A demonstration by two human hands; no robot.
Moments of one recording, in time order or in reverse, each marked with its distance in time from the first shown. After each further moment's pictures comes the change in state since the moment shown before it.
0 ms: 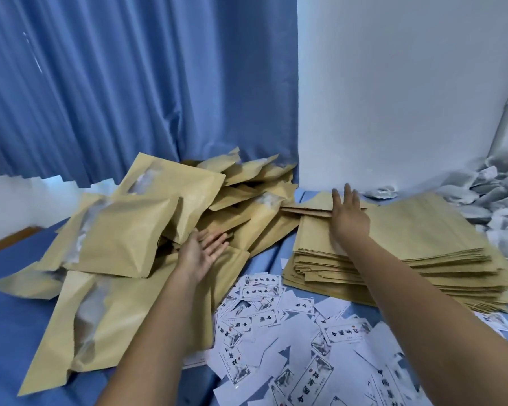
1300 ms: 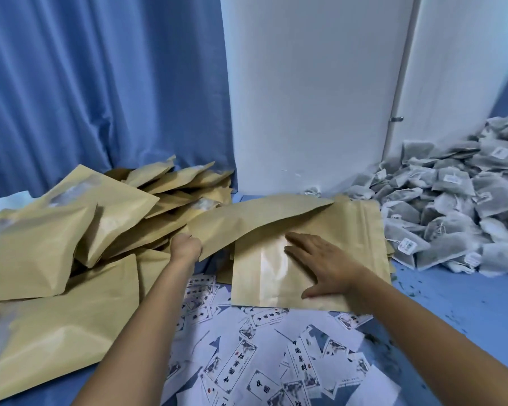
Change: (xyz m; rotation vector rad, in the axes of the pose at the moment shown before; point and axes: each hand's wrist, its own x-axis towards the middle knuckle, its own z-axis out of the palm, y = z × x) left_hand -0.026 -0.069 0.096 0.909 0.163 0.192; right_hand -0.104 0.134 -0.029 -0.119 -0.110 -0.738
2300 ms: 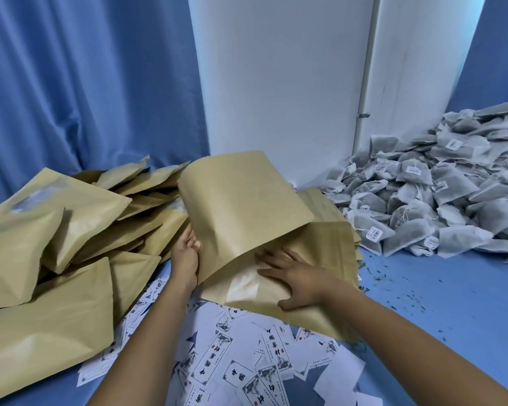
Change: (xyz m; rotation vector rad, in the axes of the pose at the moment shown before) left_hand -0.034 -0.023 0.038 -0.425 -0.218 0.084; right_hand -0.024 -0.024 0.026 0.204 -0.075 -0.019
